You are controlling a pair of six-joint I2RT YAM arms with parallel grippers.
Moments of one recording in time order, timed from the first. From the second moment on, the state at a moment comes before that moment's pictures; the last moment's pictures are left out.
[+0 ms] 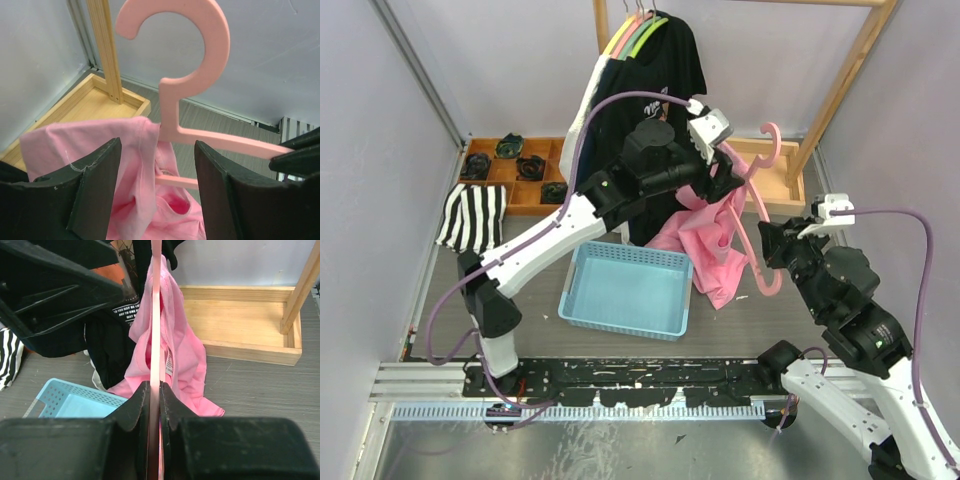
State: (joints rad) left arm -0.95 1.85 1.97 -0.19 0.23 0.00; right arm 0.56 0.54 1.04 -0.61 0.36 0.26
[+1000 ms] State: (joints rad) left arm -0.96 1.96 1.88 -0.11 0.10 0.04; right arm 0.56 0.47 1.04 -0.62 0.37 0.25
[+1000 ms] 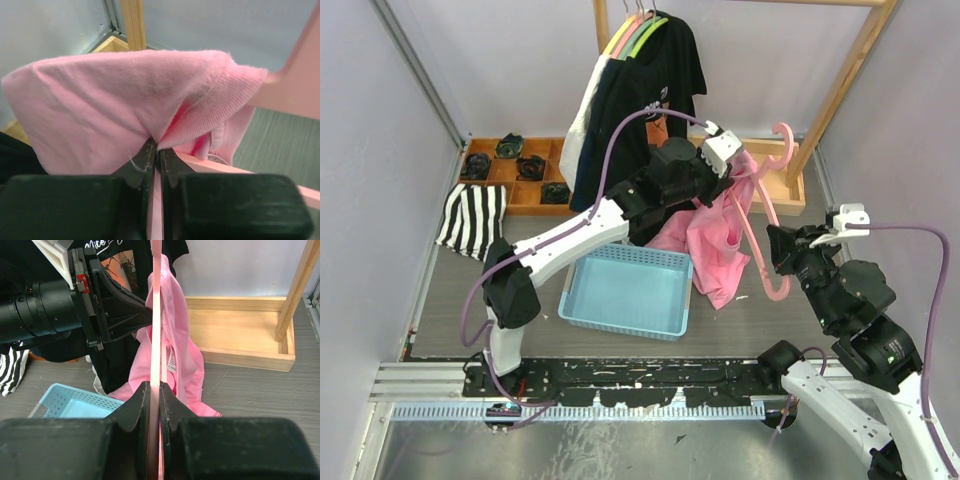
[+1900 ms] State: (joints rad) left arm -0.85 2.24 2.40 -0.28 -0.23 0.11; right arm 0.55 0.34 1.12 -0.71 0.35 0.25
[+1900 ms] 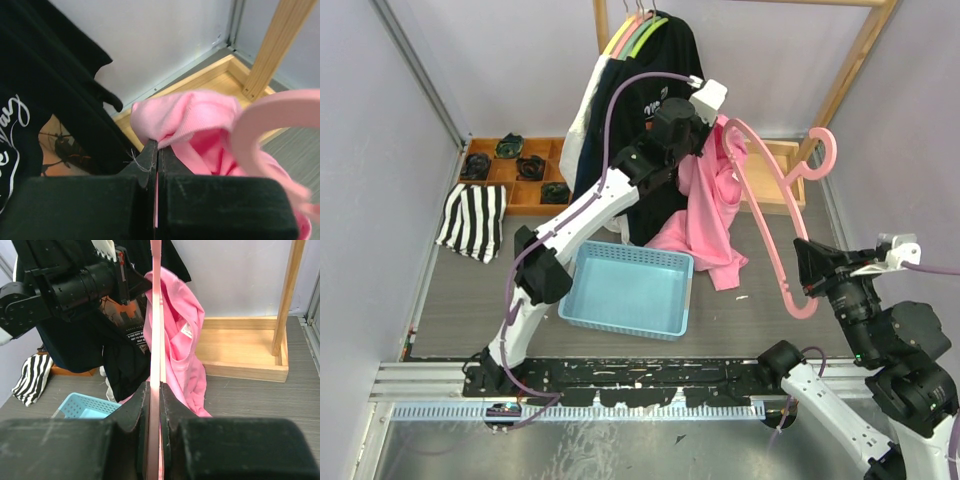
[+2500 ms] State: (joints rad) left arm -0.87 1.95 2.22 -0.31 -0.12 0.07; right arm 0.55 0.30 1.16 -0.74 0.54 0.25
